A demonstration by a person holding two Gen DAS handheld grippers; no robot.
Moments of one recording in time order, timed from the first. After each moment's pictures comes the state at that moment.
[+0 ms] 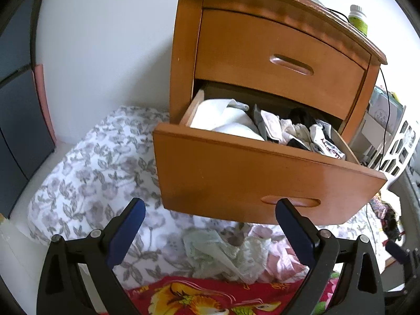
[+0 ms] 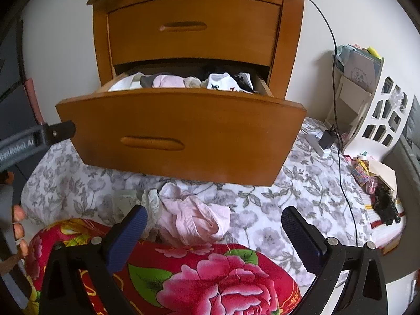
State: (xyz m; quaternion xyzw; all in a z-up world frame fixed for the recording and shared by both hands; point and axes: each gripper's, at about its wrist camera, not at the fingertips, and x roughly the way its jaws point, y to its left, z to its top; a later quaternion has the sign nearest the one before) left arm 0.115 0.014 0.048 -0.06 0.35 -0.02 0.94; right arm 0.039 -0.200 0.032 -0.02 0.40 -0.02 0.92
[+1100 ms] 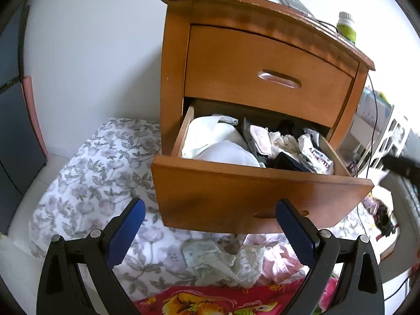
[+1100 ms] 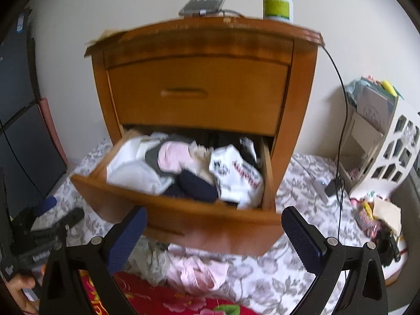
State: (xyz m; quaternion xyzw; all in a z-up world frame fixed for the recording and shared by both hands) left arm 0.126 0.020 0.081 -0.05 0.35 -0.05 0.93; right arm 0.110 -0.225 0.144 -0.02 0.35 0.03 0.94
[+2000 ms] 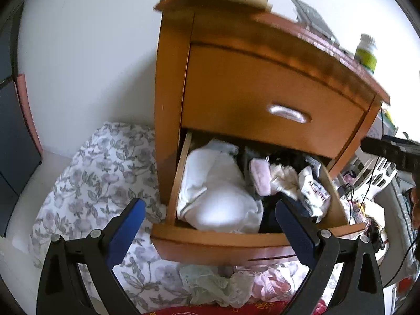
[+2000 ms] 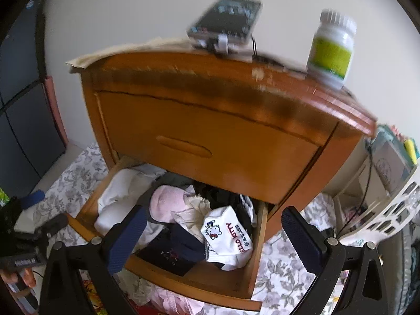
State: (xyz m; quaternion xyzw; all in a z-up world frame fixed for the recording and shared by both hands) left arm 0.191 0.029 0.116 -0.07 0.37 -0.06 0.92; right arm 0.231 -0.208 0.194 -0.09 0.40 0.06 0.91
